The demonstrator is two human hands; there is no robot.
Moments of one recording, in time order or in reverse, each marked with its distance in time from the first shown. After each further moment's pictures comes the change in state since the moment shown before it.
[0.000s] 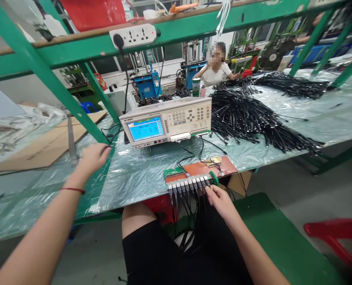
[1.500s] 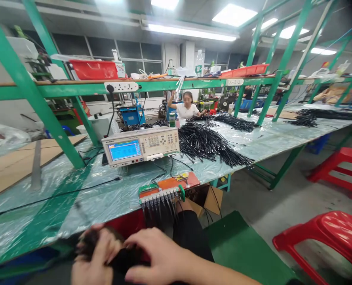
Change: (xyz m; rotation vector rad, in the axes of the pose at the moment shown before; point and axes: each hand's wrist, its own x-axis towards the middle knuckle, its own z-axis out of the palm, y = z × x) left_hand -0.225 0.198 0.022 -1.636 0.293 -0.485; right_hand -0.083 -0.072 0.077 -0.448 -0.596 -0.754
